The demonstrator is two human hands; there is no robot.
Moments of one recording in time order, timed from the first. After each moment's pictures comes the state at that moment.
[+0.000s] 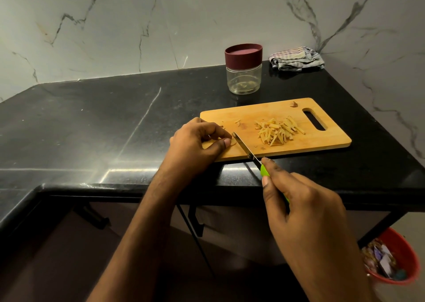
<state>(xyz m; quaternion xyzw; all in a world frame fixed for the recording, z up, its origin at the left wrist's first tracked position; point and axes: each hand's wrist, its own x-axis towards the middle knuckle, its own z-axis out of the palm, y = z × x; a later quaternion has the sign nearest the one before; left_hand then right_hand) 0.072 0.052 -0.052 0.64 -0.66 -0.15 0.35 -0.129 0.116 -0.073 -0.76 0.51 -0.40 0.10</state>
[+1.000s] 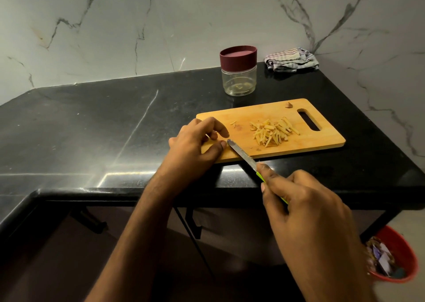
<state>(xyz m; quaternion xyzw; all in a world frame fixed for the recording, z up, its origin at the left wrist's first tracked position) 0.070 0.053 -0.055 0.62 -0.70 -0.13 0.34 -0.134 0.123 -0.067 -0.75 0.56 -0.33 0.08</state>
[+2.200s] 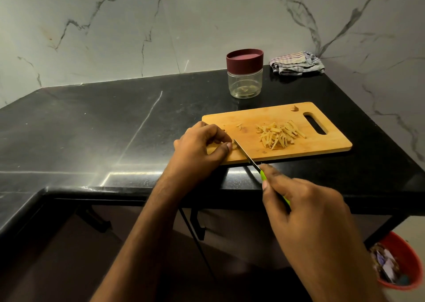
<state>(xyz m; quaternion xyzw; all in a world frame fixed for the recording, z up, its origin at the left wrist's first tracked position) 0.069 0.052 -0.055 0.64 -0.67 -0.14 0.35 -0.132 0.118 -0.065 -0.77 0.52 -0.36 0.09</state>
